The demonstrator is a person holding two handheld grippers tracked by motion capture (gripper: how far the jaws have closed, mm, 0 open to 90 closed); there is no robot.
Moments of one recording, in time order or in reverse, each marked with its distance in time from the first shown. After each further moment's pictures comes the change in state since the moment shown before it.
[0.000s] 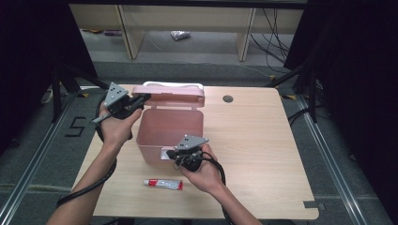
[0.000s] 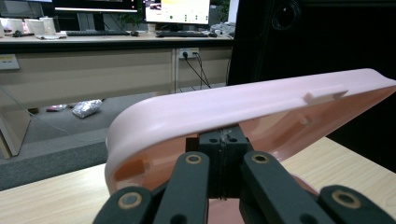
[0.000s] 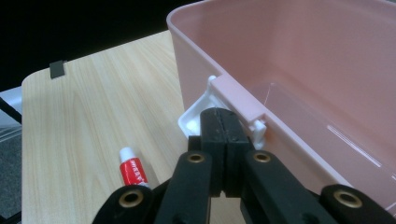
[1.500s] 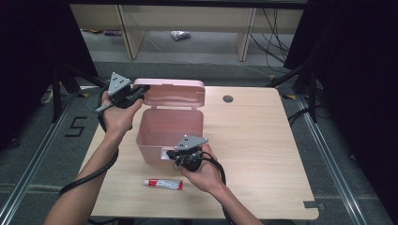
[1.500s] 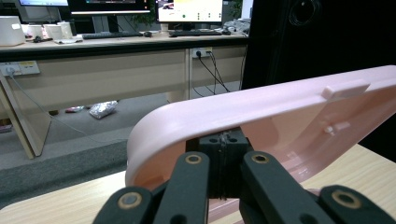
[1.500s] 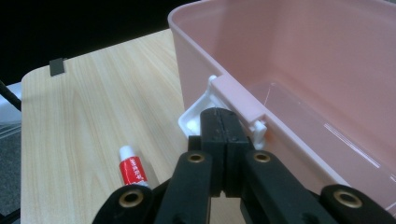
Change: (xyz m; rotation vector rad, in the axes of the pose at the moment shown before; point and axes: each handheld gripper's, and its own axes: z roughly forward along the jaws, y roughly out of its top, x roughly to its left) left arm 0.009 0.015 0.020 0.022 0.053 0.022; right arm -0.001 0.001 -0.001 0.022 0.003 -0.024
